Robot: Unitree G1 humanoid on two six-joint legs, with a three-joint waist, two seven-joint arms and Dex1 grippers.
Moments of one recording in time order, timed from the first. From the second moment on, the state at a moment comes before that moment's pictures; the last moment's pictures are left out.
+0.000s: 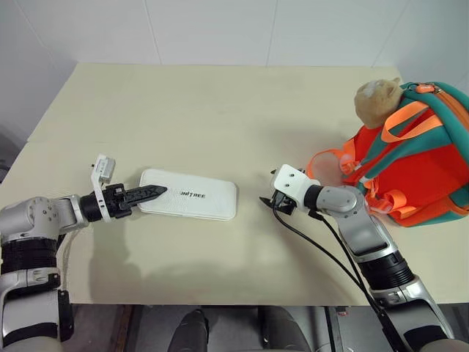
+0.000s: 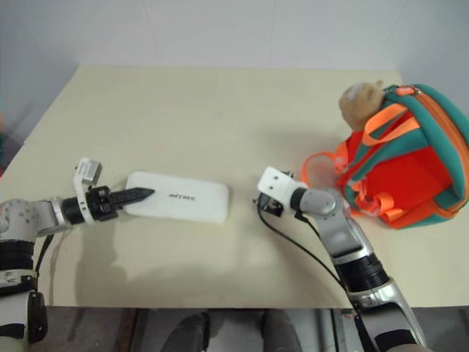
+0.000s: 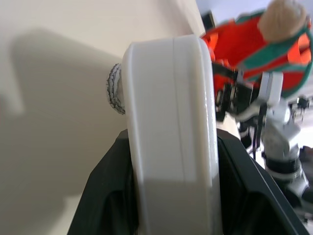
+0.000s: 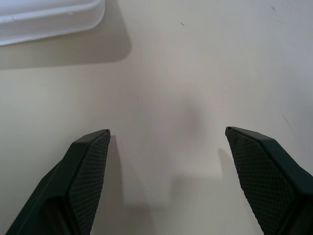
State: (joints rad) left arm -0.58 0.82 0.18 0.40 -0.70 1.21 -1.07; right arm -0.54 -0.48 0.25 -0.04 -0.18 0.37 0.75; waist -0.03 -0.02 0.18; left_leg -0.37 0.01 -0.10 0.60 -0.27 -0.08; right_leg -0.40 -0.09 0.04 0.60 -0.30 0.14
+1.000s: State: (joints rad) left arm -0.74 0.79 0.25 0.50 -0.72 1.29 -1.01; right arm -0.47 -0.52 0.19 -0.12 -0.17 0.40 0.69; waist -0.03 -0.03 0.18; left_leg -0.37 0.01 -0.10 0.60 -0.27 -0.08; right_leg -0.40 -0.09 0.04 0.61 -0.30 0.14
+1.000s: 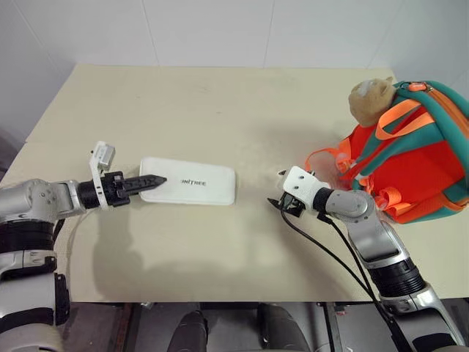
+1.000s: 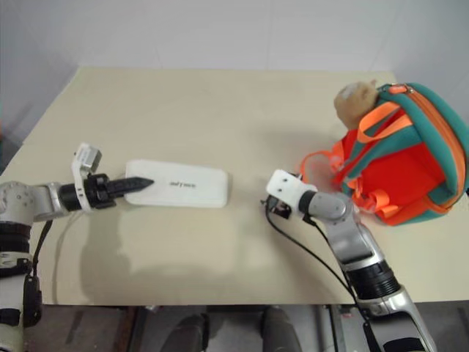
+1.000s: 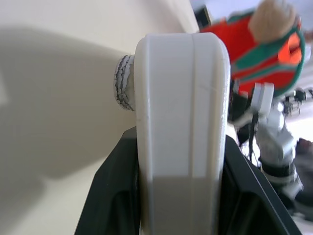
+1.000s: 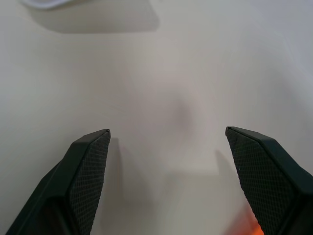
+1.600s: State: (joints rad) left arm -0.76 0.54 0.62 0.43 -0.90 1.51 -0.68; right arm -0.23 -0.36 -0.32 -0.45 0.16 0.57 0.44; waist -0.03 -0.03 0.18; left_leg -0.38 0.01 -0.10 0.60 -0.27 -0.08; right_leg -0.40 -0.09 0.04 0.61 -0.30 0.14
